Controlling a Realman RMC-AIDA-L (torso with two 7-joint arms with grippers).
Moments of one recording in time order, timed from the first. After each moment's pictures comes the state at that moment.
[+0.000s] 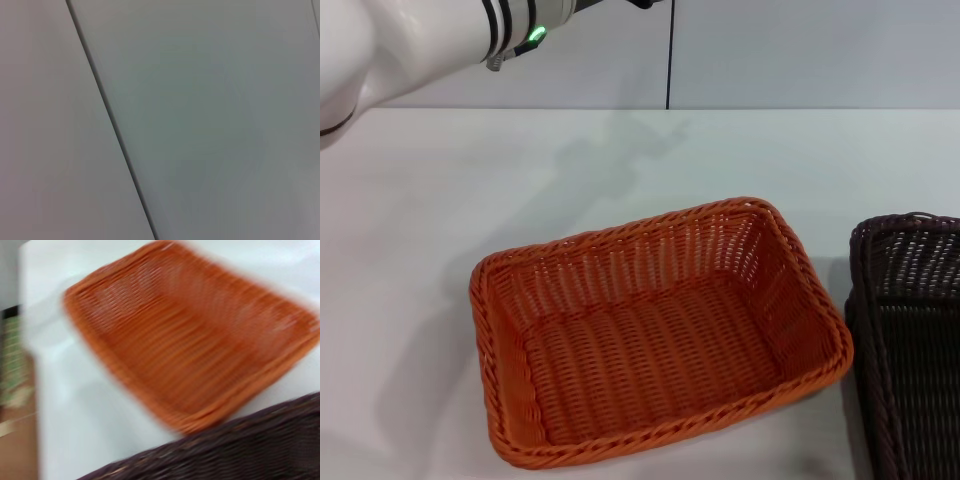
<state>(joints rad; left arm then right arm) -0.76 -2.07 1.48 1.01 1.86 0.38 -1.82 0.62 1.95 -0.52 -1.16 -2.56 -2.07 1.53</state>
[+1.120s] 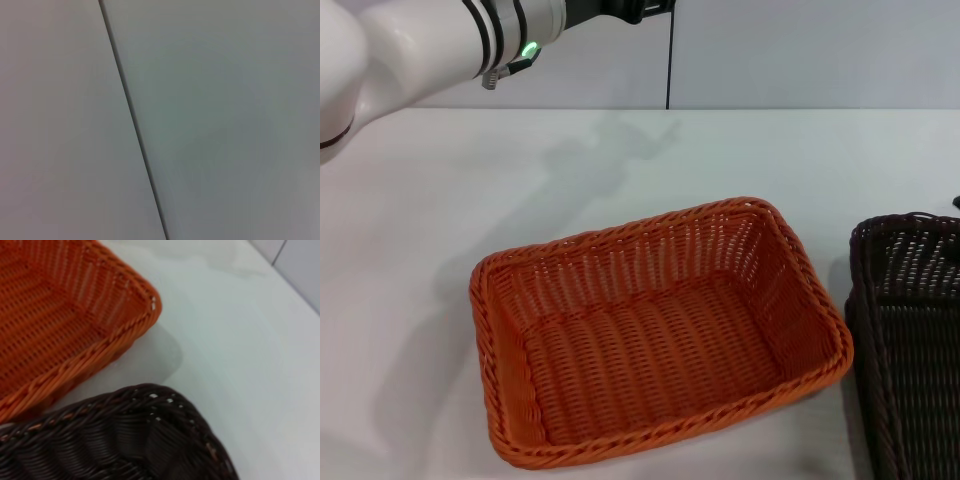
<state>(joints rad) -0.76 -2.07 1.47 0.96 1.80 0.38 -1.82 0.75 1.91 -0.71 -1.02 -2.66 -1.61 1.62</state>
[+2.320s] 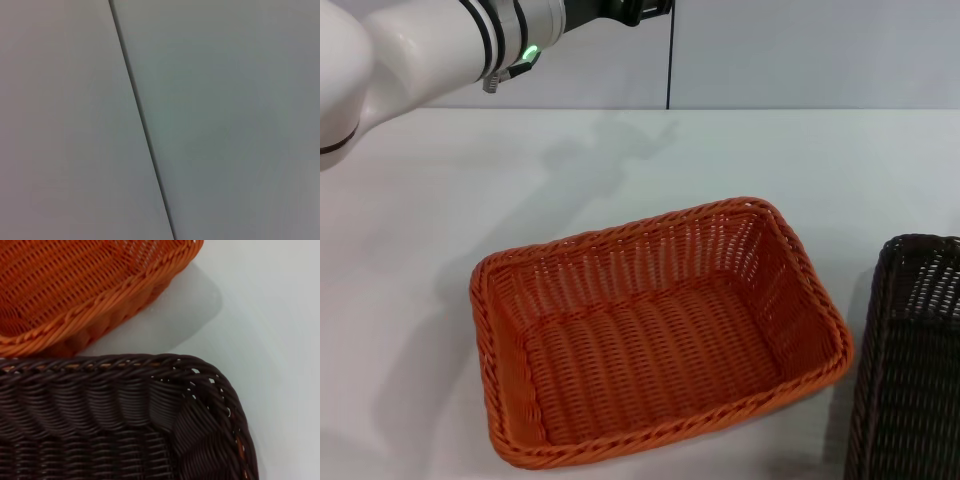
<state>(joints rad) -0.76 -2.07 1.48 0.94 1.79 0.35 -1.81 0.80 1.83 -0.68 -0.82 -2.77 -1.63 1.53</state>
